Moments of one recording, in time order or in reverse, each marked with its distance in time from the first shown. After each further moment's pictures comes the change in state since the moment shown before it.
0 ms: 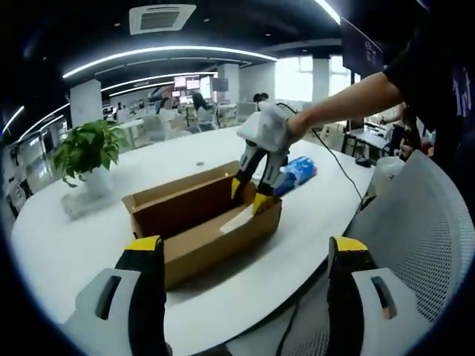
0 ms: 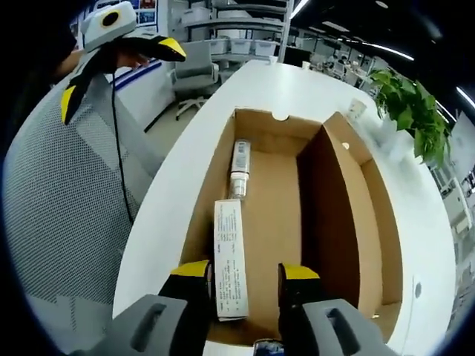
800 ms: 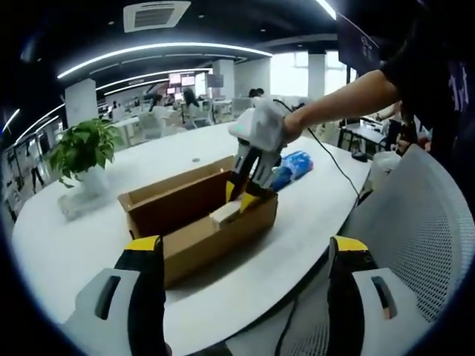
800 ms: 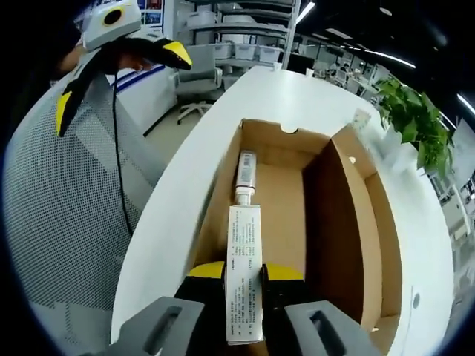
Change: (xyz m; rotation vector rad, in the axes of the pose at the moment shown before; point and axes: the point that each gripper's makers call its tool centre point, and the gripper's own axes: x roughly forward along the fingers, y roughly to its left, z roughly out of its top) left arm 0.003 -0.006 -0.004 0.015 0.023 -0.021; right arm -0.007 -0.004 0.022 0.015 -0.058 -0.037
